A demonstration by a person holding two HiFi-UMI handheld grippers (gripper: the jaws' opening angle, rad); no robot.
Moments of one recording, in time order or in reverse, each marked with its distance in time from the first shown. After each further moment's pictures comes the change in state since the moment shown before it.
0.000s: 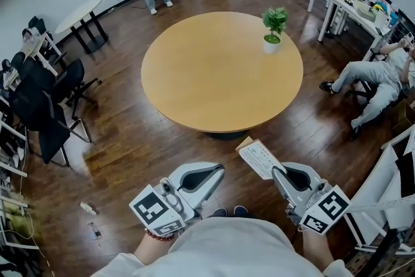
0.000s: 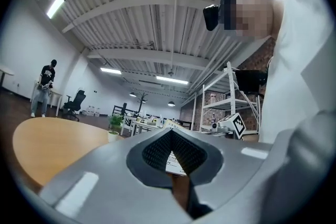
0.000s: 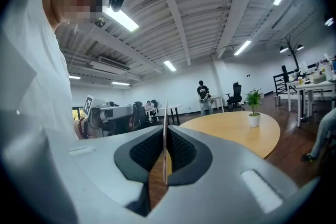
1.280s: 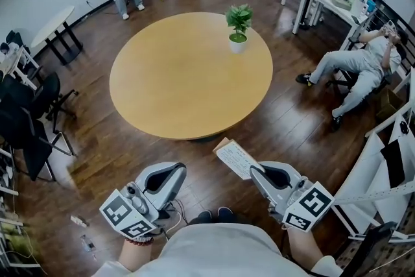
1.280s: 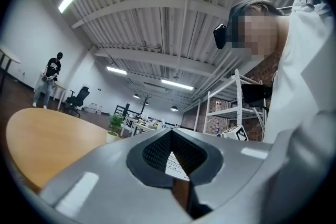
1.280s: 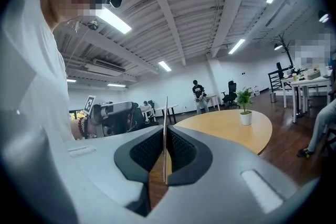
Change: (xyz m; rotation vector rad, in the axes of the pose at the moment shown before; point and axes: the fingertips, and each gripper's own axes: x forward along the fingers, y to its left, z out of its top) left arm 0.036 0.026 0.008 -0.089 -0.059 0.028; right arm -0.018 -0.055 -0.005 0.032 0.000 -0.026
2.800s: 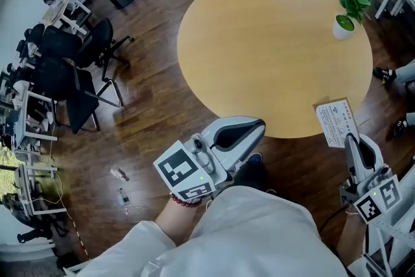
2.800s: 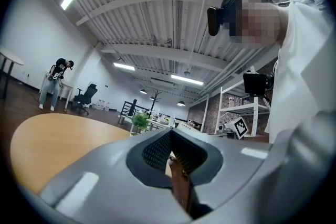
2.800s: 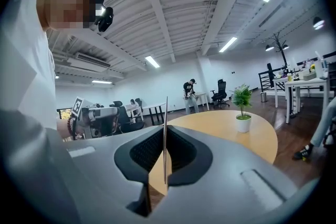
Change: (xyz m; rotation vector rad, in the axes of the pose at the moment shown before) left arm 0.069 0.228 0.017 -0.012 0.092 0.070; right arm 0.167 -0.175 0.046 0.085 0.039 -0.130
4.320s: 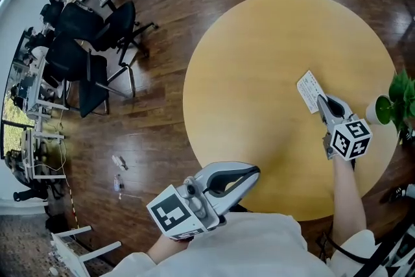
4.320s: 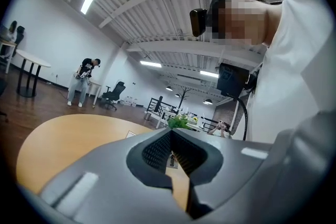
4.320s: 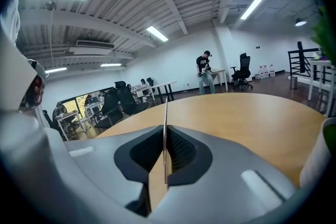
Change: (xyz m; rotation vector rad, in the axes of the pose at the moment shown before) left arm 0.104 0.215 0.004 -0.080 0.036 0.292; right arm 0.445 -0.235 -0.090 -0.031 0.275 0.226
